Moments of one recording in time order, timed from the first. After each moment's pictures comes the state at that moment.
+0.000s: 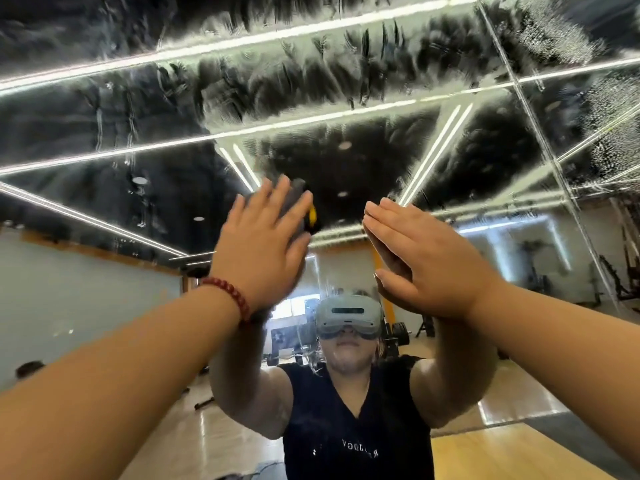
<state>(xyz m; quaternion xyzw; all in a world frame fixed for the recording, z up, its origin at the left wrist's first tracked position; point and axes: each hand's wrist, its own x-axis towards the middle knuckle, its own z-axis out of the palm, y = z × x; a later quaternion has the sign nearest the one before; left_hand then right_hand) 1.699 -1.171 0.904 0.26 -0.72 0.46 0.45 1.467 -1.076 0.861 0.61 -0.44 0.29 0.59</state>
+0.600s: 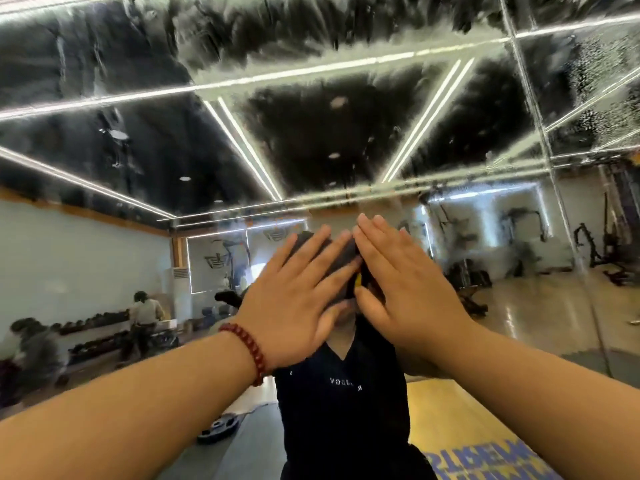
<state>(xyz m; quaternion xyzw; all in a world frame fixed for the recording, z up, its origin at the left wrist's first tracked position) 1.673 -1.159 0.784 0.13 -0.78 0.51 0.35 1.490 -1.081 0.758 0.61 -0.49 0.37 0.50</state>
